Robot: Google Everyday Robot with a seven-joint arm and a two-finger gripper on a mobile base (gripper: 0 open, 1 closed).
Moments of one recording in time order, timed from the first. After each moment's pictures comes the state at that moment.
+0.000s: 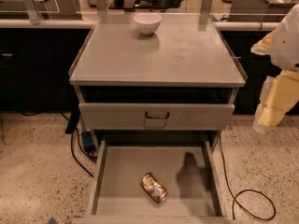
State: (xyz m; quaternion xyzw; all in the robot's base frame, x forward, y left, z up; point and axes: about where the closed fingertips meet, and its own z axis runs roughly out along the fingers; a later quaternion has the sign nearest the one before) arm 0.438 -0.216 0.977 -0.60 0.78 -0.04 0.16
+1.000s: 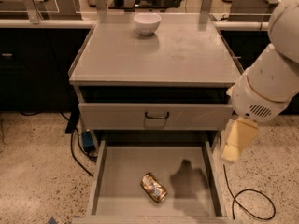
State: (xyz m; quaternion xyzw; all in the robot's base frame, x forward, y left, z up) arm 0.437 -0.191 0.868 -0.58 0.81 -0.01 0.13
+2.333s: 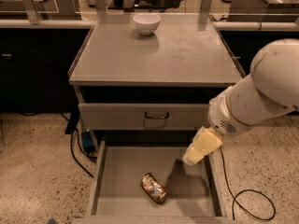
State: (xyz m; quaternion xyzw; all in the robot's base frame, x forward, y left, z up) arm 0.459 -0.144 0.825 -0.49 0.84 0.05 0.23
